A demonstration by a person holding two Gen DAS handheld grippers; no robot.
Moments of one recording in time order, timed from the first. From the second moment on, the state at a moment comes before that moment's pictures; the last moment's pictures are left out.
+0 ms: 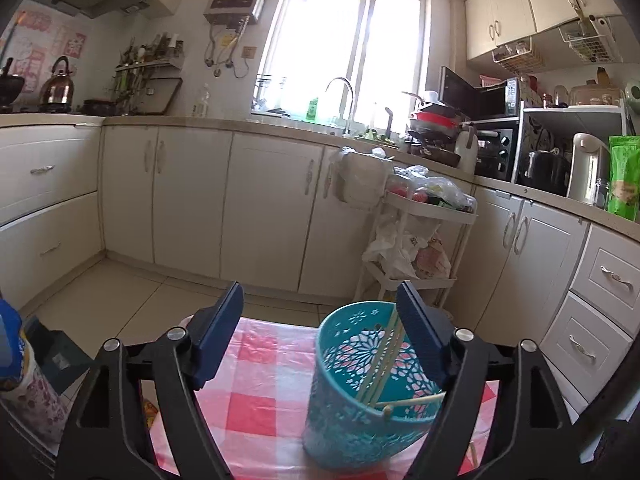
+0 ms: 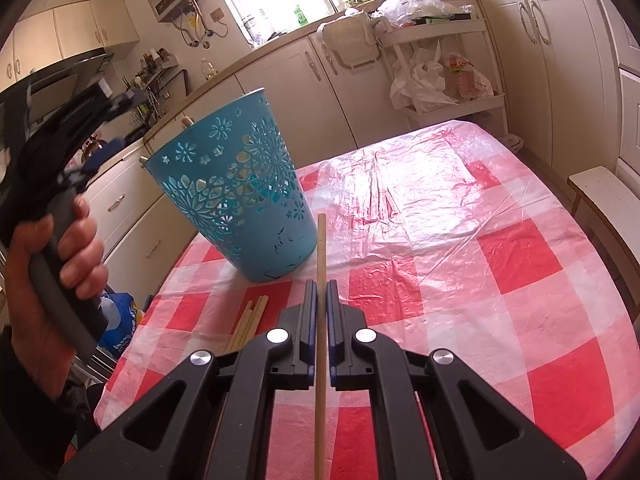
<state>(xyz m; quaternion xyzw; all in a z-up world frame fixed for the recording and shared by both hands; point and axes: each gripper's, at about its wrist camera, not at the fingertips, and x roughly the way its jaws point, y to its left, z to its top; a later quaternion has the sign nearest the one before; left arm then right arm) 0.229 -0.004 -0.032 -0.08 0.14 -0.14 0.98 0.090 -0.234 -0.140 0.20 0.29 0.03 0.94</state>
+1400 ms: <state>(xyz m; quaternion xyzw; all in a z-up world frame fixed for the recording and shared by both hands) 0.175 0.087 -0.064 -0.25 0.14 -0.06 0.96 0.202 -0.200 -0.022 0.22 0.03 0.07 0.97</state>
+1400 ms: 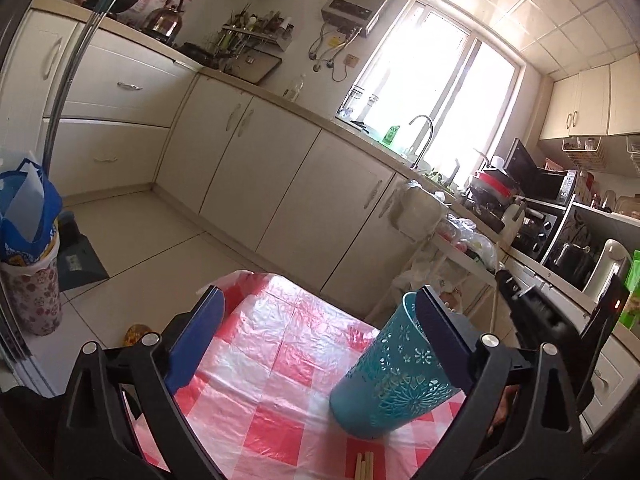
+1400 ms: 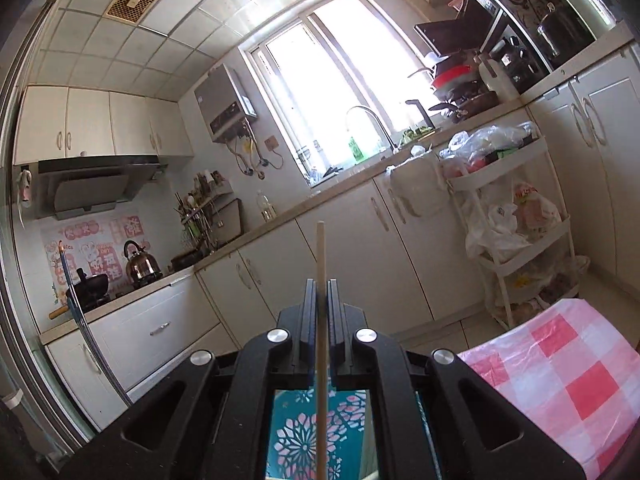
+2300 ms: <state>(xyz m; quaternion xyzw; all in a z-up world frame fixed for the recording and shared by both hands) 0.176 0.092 -0.106 -0.24 0.21 -0.04 0.95 0.120 -0.225 -0.095 0.21 0.23 0.07 0.95</state>
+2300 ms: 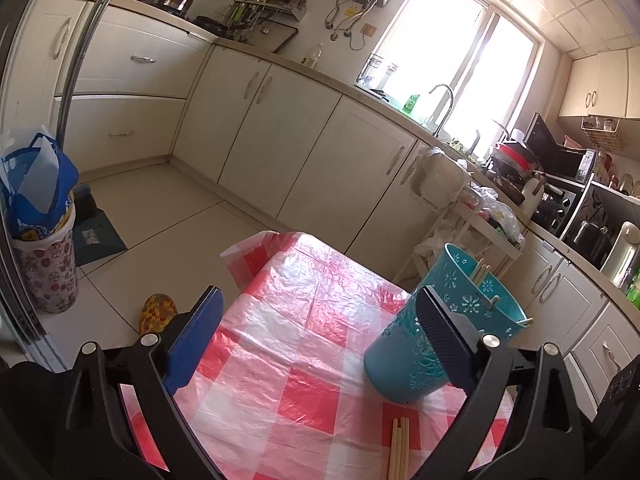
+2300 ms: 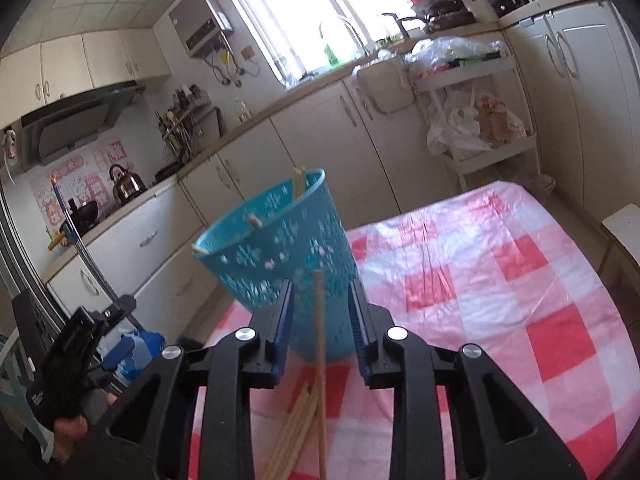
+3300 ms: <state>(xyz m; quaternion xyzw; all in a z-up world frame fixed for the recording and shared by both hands) 0.186 0.097 -0.122 -0.24 0.24 -0.03 0.94 0.136 -0.231 -0.114 0.15 0.36 0.03 0.92</state>
